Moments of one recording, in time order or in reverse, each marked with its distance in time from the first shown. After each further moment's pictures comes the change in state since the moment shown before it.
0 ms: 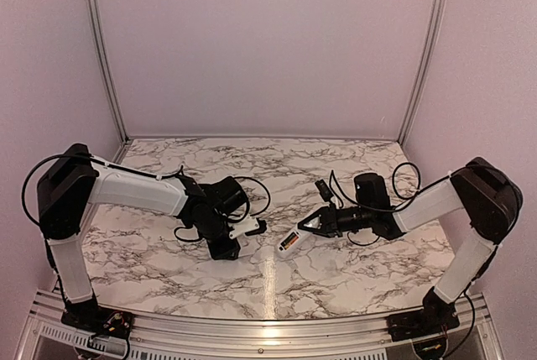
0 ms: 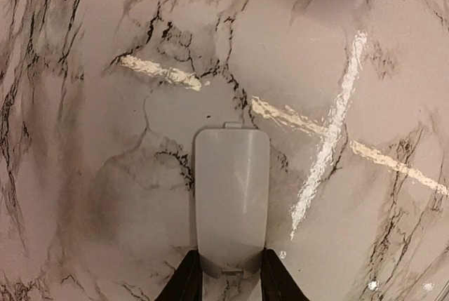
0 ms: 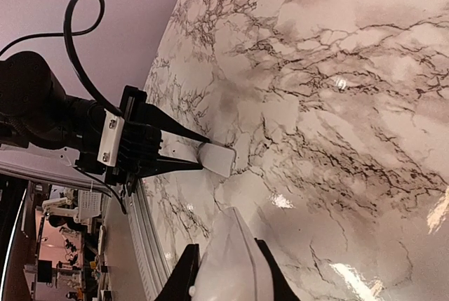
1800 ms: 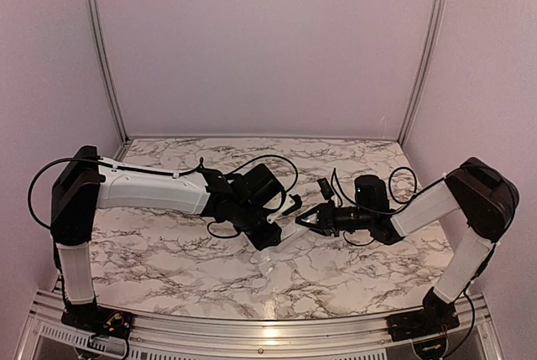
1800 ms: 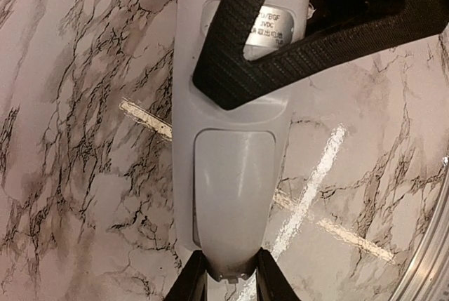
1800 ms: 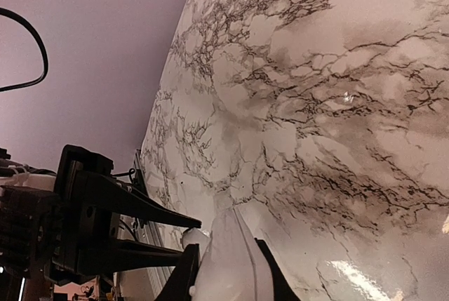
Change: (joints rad) left arm -0.136 0.079 0.261 0.070 -0.039 -0.340; right arm 0.032 0.036 -0.031 0.188 0.095 0.182
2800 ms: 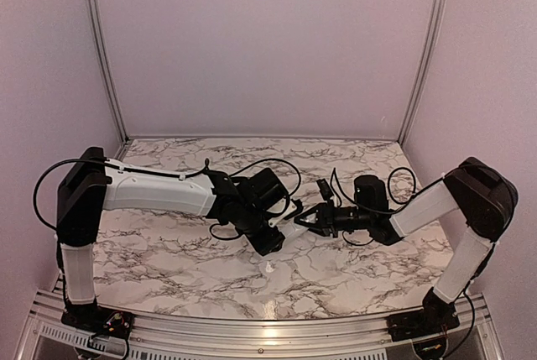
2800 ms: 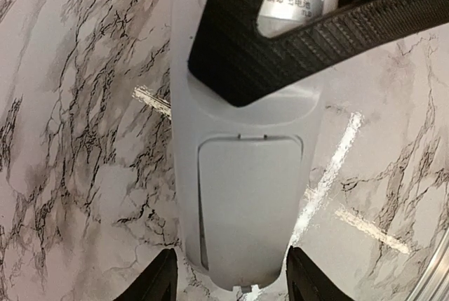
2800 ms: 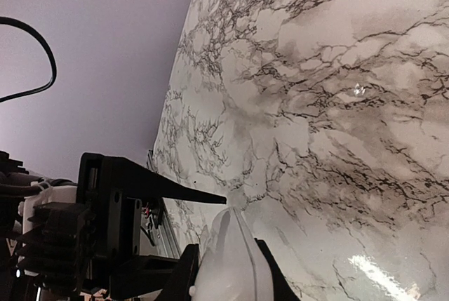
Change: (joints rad) left arm -0.010 0.039 0.042 -0.058 -0.055 0.025; right arm 0.007 0.008 0.003 0.017 -0.003 0.069
